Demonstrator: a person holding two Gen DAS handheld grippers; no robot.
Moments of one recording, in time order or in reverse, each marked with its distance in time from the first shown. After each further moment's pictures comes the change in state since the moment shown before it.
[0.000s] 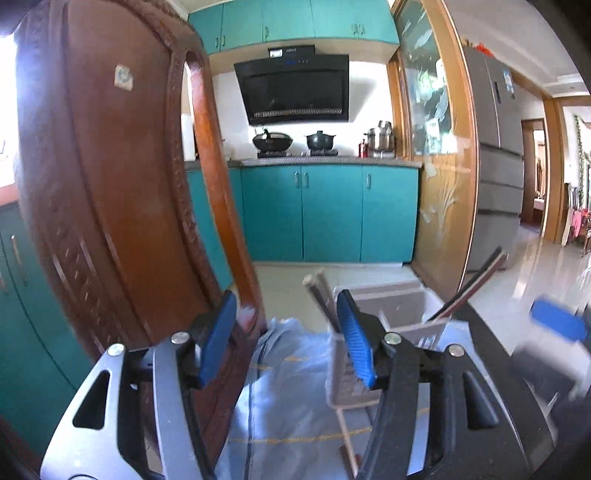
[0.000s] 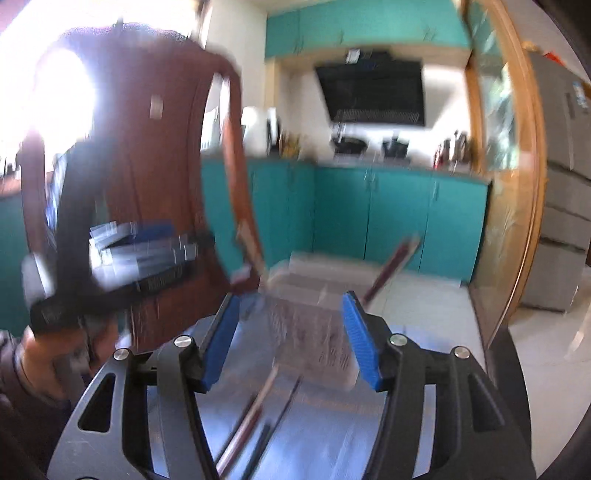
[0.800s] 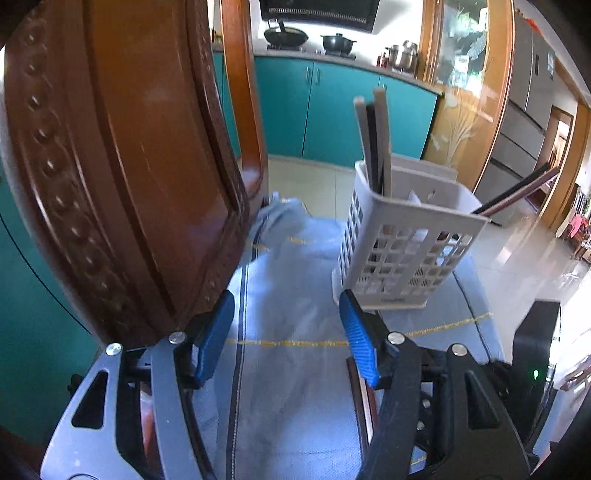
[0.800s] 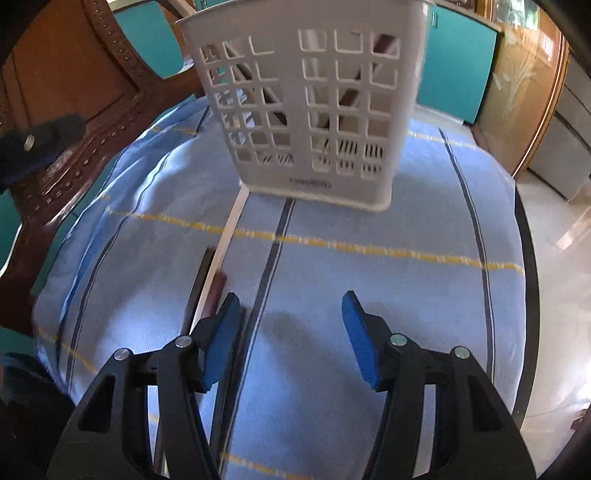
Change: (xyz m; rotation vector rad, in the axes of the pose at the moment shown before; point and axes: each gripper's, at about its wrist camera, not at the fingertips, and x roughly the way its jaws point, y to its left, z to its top) left arm 0.049 0.022 -0.057 -0.125 0.423 -0.048; right arm 0.143 -0.001 -0.092 0.147 0.607 -0.069
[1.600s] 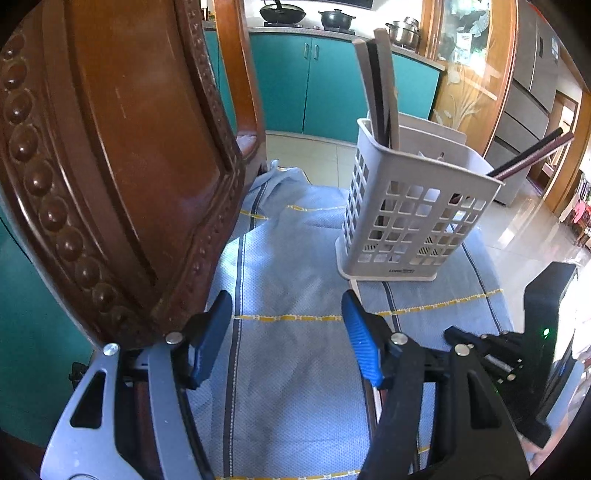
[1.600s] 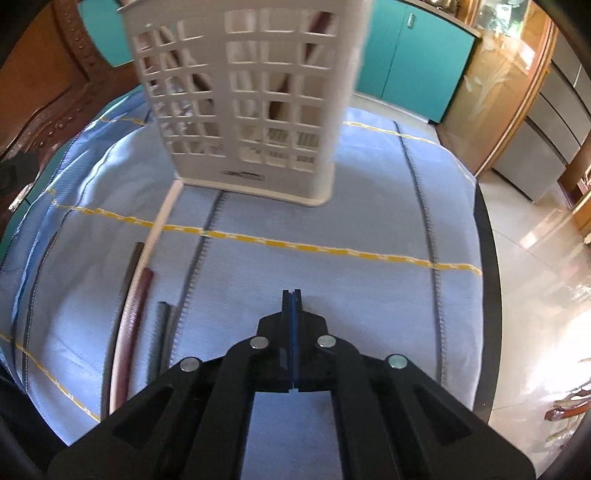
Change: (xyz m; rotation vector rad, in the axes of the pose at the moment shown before) left arm 0.024 -0.004 -0.012 0.031 0.085 0.014; right arm 0.011 -0.021 0.003 -0.004 0.042 -0.159
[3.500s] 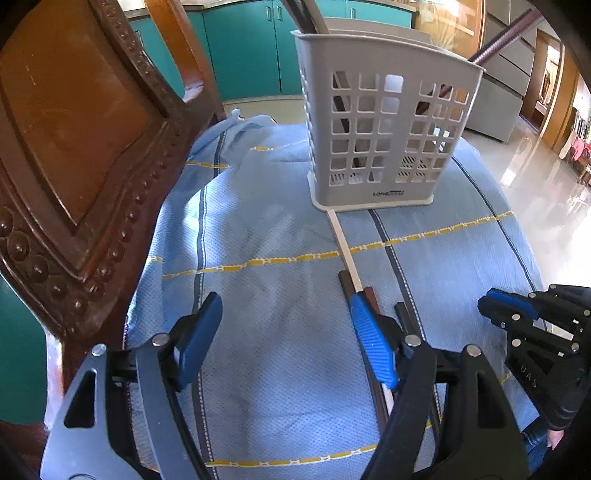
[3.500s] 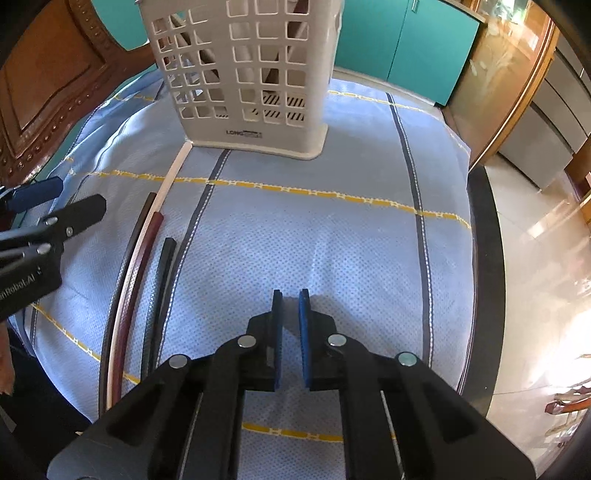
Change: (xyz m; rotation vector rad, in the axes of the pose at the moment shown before) left arm 0.039 -0.035 -0.035 0.167 0.140 0.023; right arm -0.024 -0.018 -0.029 -0.008 0.068 0.036
